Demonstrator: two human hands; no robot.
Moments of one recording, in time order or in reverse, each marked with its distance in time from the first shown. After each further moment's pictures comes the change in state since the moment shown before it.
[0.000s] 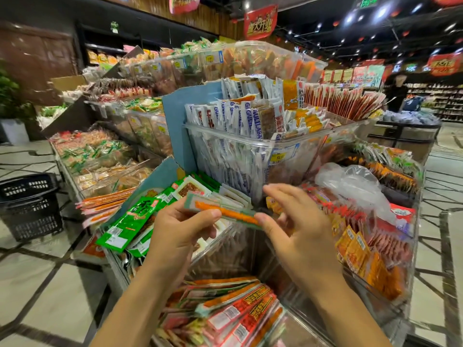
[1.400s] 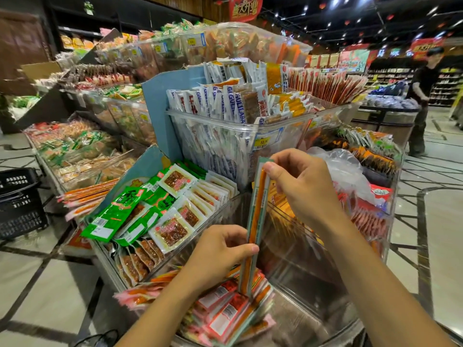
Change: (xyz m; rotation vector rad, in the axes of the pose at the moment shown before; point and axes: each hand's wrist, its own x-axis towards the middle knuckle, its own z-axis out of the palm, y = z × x) left_hand -0.017 -0.070 0.024 0.622 -0.431 -0.105; right_hand 0.044 0.013 -0.029 0.334 -0.111 0.301
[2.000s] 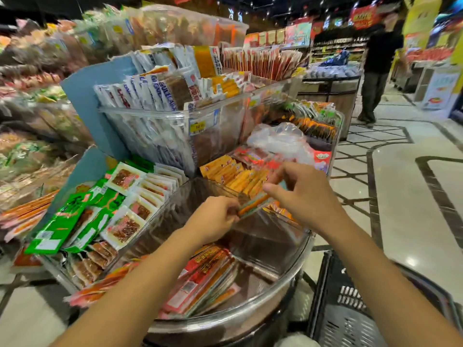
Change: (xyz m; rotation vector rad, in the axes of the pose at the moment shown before) left_hand 0.069 0.011 0.060 0.694 -0.270 0.111; right_hand -0.073 0.026 -0.092 -0.437 0.064 0.188
